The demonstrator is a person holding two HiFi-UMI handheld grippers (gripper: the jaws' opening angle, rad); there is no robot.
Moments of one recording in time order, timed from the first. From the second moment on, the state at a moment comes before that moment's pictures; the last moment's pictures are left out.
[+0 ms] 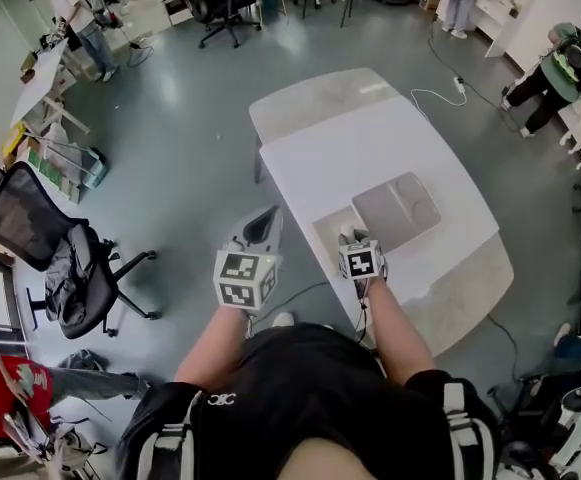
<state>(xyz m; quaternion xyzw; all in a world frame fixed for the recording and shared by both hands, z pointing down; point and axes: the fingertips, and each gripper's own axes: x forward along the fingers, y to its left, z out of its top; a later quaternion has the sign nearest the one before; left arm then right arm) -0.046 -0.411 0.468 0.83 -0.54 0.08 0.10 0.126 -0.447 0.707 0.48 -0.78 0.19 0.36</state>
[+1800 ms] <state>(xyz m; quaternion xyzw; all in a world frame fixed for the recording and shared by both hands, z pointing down) -0.053 -0.392 0.475 0.83 -0.54 0.07 0.10 0.129 -0.445 0.714 0.47 -0.77 0.18 0.39</state>
